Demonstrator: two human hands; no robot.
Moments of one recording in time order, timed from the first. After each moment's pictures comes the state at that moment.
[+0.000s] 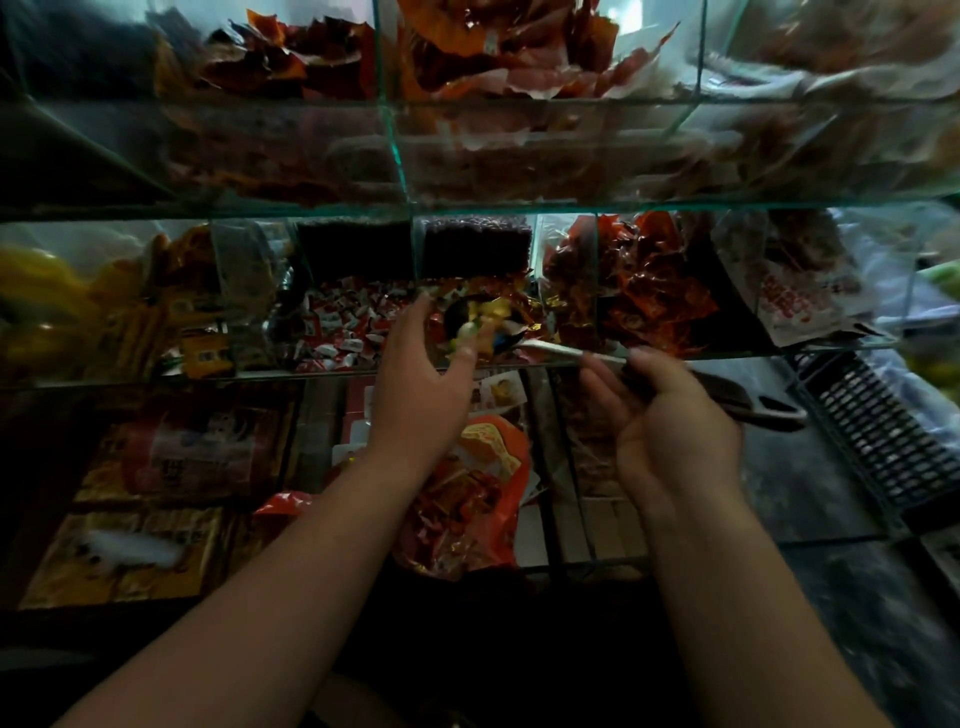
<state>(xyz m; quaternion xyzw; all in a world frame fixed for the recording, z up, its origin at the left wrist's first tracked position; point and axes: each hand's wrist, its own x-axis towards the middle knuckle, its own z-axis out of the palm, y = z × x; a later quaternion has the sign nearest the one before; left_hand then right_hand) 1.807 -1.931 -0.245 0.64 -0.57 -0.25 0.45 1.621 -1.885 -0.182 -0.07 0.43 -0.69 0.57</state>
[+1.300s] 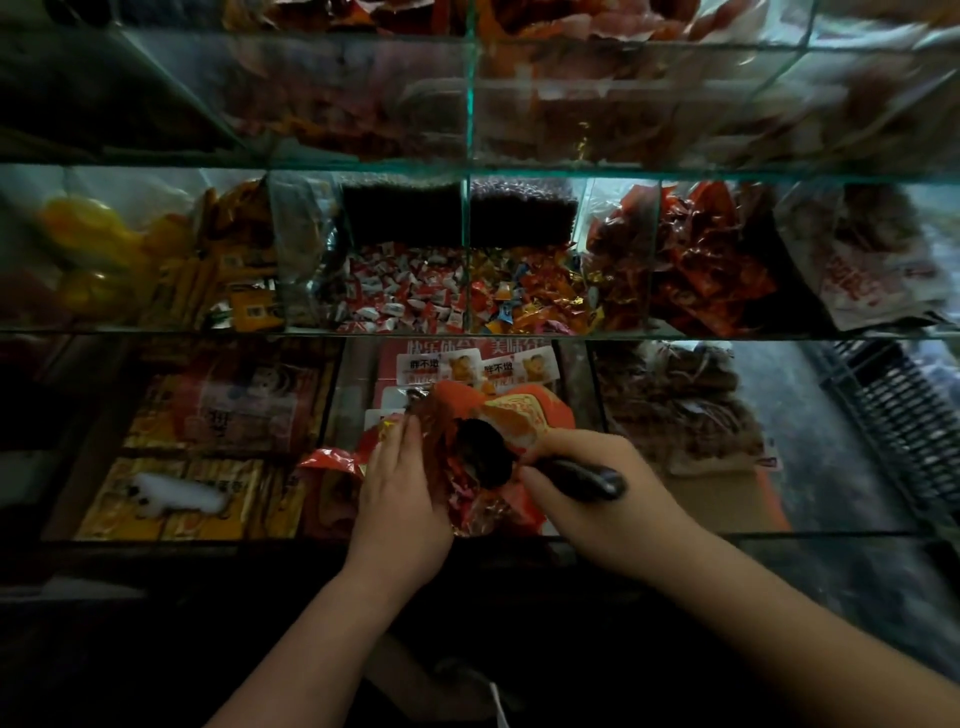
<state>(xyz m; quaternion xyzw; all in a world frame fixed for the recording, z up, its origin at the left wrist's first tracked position) 1.862 -1.814 -0.316 0.71 -0.61 -0.27 0.23 1.647 -1.833 -0.238 -0.78 0.49 -0.24 0.31</state>
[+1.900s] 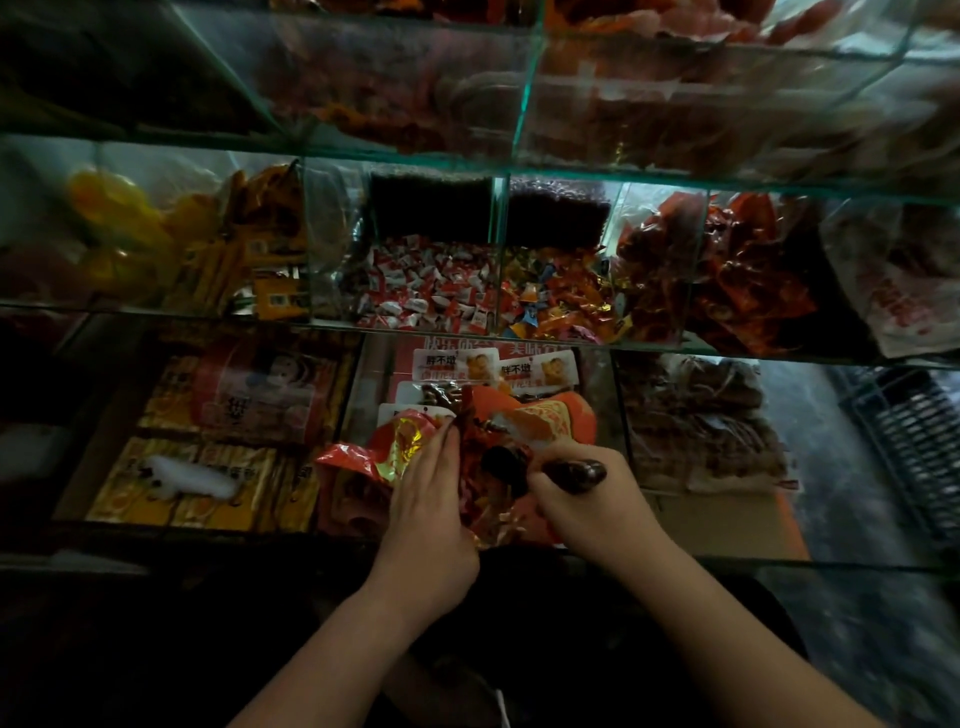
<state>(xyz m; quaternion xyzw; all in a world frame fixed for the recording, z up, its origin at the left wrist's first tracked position) 1.860 -1.804 -0.327 0.67 -0.64 -0.29 0.24 1.677 -1.858 -0.284 -0.66 0.59 -0.24 0.38</state>
